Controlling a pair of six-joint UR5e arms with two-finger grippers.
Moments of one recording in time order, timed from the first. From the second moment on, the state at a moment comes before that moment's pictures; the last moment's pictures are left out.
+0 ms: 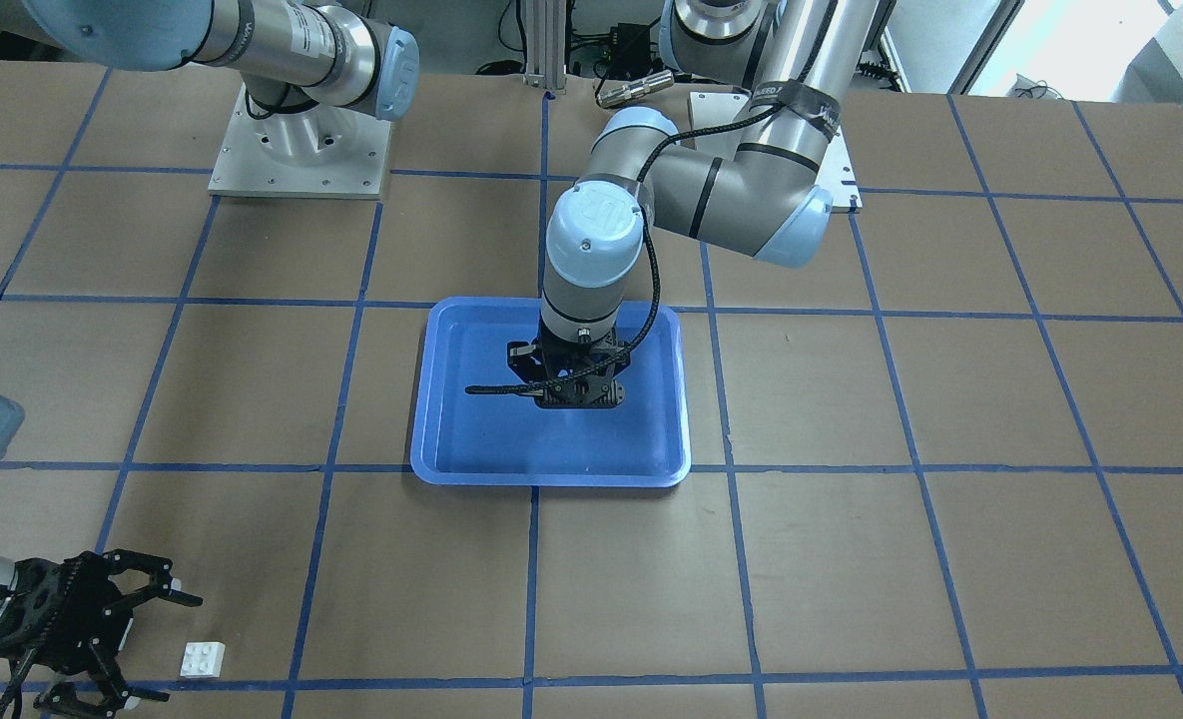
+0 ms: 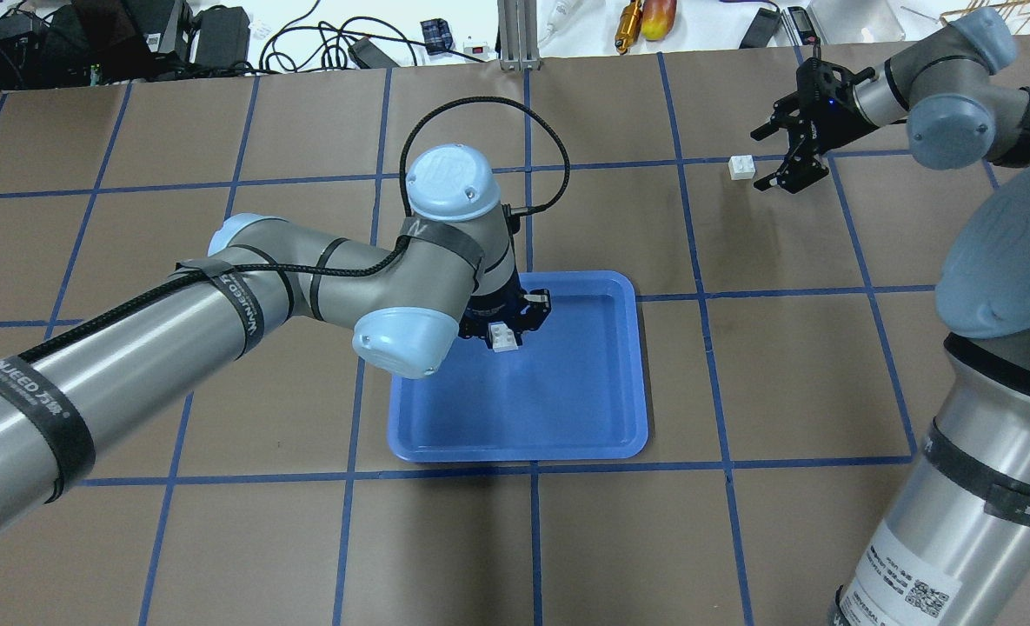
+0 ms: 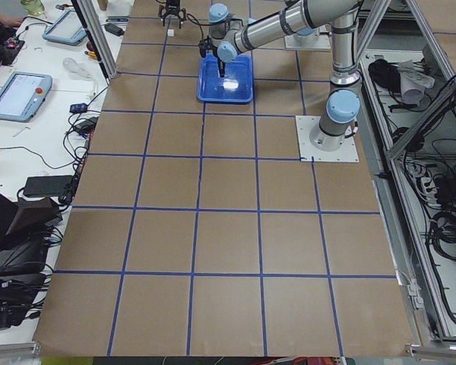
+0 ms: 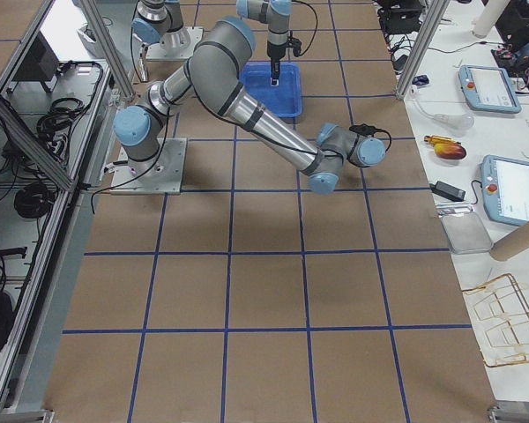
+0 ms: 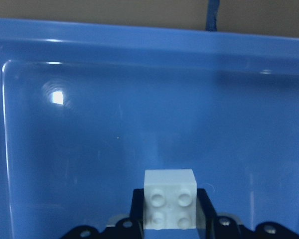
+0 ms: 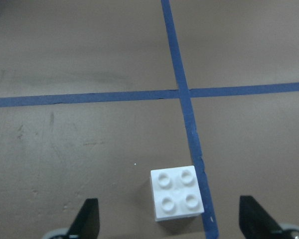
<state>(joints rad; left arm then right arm) -1.95 -1.96 -1.85 -0.94 1.50 -0.43 1.20 -0.78 1.32 -1.97 -0.94 -1.93</state>
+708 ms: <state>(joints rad) -1.96 -1.99 -1.85 -0.92 1.50 -0.43 1.20 -0.75 1.30 -1.88 -0.93 -2.01</state>
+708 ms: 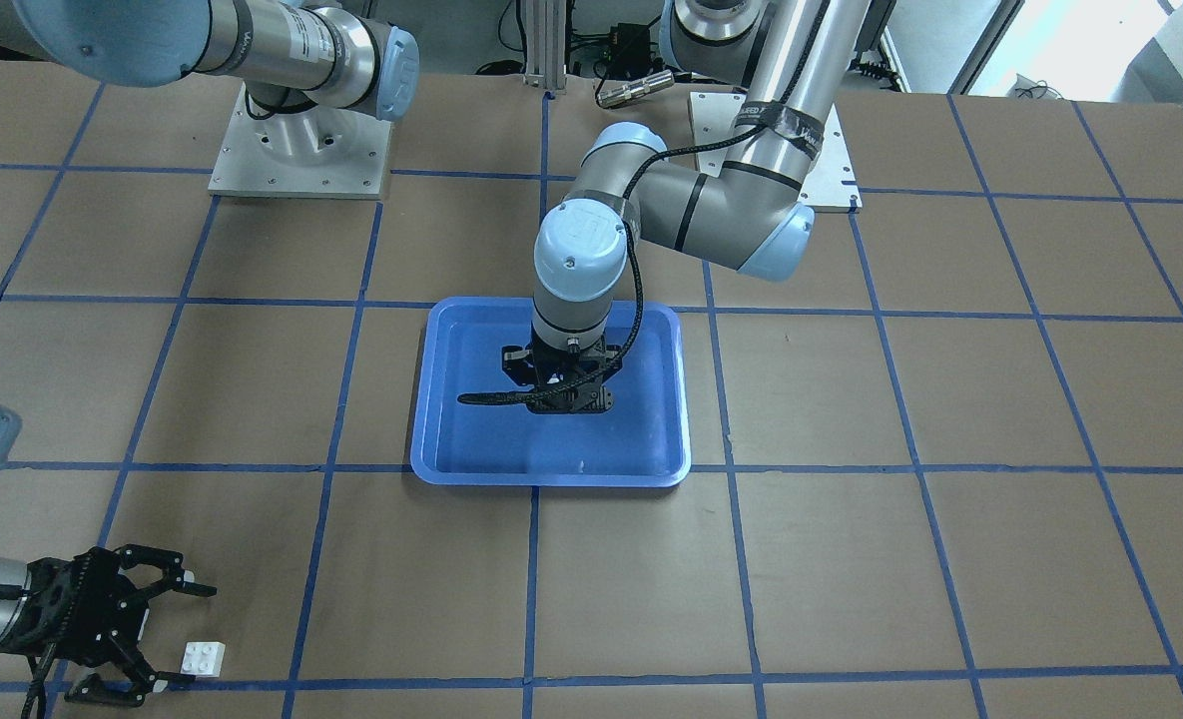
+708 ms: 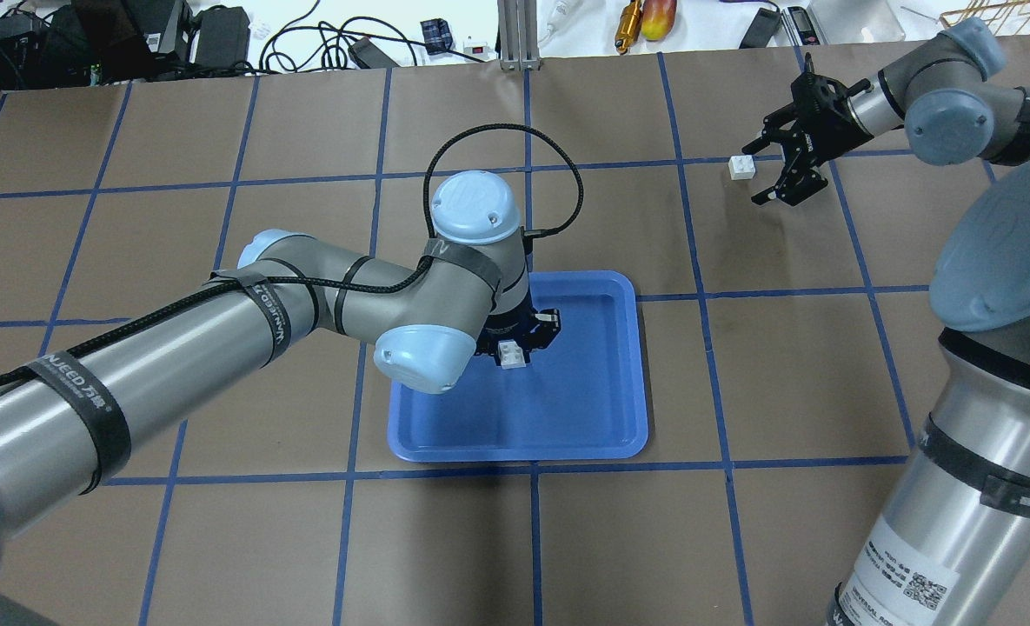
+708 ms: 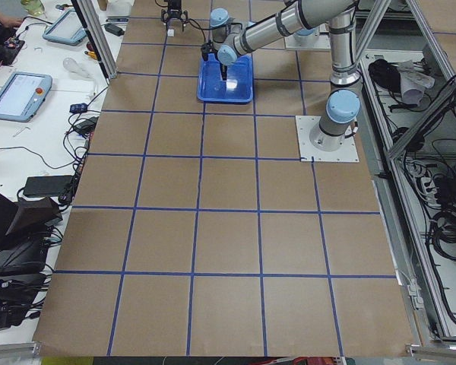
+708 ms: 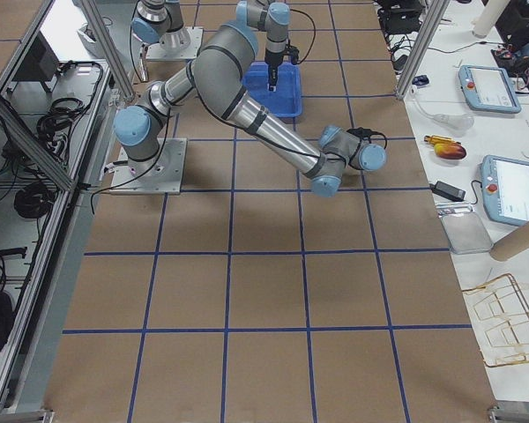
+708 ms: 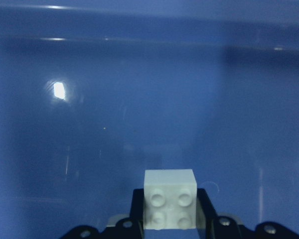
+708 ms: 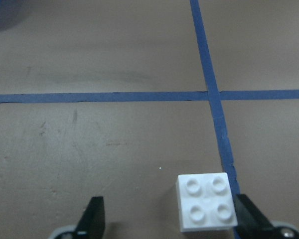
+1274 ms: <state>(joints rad) -1.95 -2.01 -1.85 -0.87 1.49 -0.43 1.20 -0.76 1.30 -1.88 -0.93 -2.01</state>
